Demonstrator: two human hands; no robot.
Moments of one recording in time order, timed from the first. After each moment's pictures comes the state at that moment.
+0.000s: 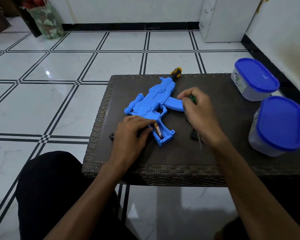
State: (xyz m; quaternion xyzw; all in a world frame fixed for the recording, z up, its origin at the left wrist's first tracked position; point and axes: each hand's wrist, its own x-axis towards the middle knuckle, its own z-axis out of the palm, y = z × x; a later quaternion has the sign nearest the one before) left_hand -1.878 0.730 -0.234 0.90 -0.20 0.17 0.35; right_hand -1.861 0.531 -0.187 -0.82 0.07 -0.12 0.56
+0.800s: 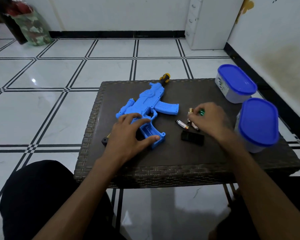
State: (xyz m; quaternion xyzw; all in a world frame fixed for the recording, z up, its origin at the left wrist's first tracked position) left_hand -1.869 0.726 -0.227 0.95 -0.19 0.05 0.25; right_hand -1.877 0.479 -0.175 -0.95 0.16 -0.03 0.28
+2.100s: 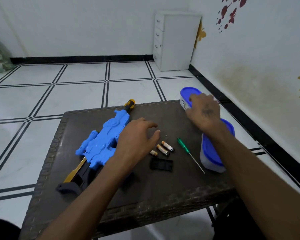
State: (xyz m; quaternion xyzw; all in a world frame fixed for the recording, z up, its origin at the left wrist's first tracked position) left_hand -1.827 0.601 -0.178 0.92 -0.26 0.08 0.27; right_hand -1.817 0.380 -0.148 -0.97 0.20 -0.13 0.00
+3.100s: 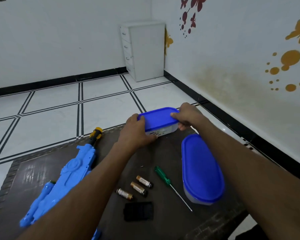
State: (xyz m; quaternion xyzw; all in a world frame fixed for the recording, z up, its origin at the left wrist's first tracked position) left_hand -1.708 0.469 -0.179 0.94 -0.31 -0.04 0.13; right_hand -1.748 0.274 -0.165 -0.87 0.33 -0.02 0.35
